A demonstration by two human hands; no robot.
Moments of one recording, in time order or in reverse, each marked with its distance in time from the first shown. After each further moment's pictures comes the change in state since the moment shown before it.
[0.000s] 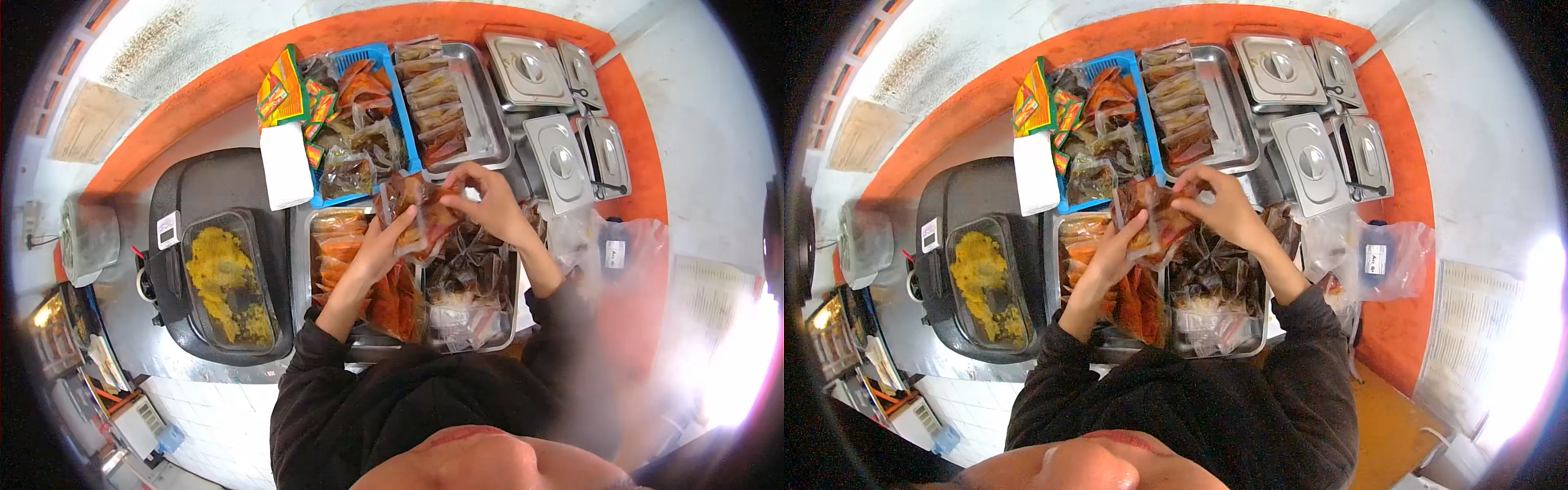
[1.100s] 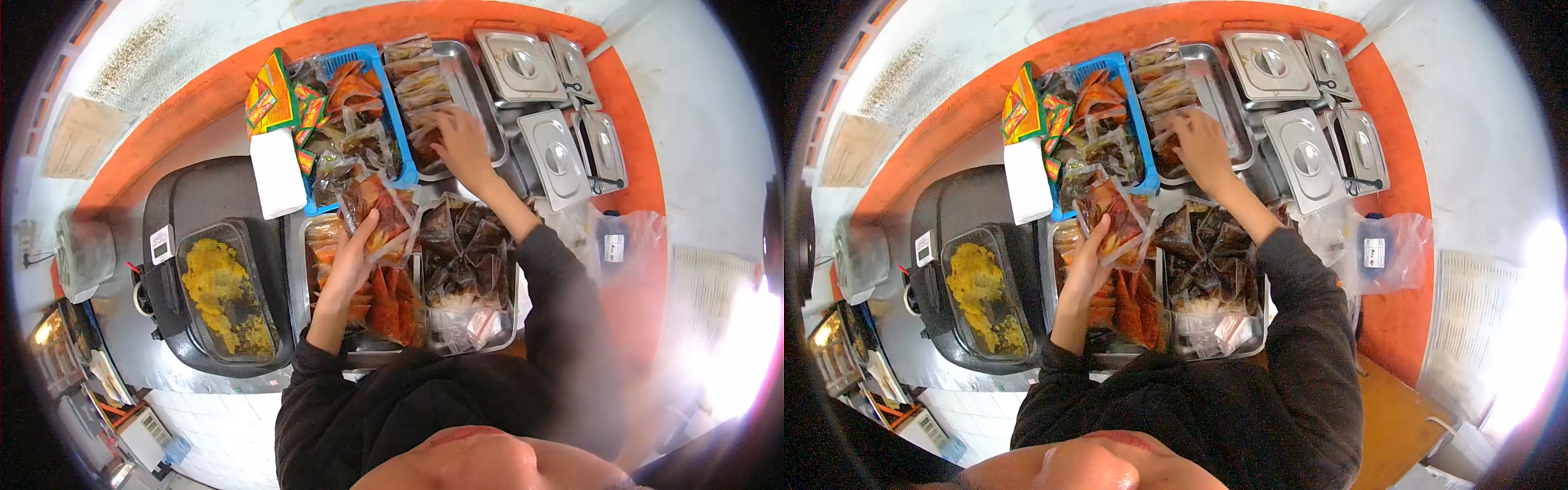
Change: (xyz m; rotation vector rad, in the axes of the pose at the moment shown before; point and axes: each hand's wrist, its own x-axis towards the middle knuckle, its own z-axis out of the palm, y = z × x) left_hand -0.009 0.005 -0.022 -0.179 -0.041 0.189; right_hand 0.077 0.056 0.003 -0.917 0.343 -0.345
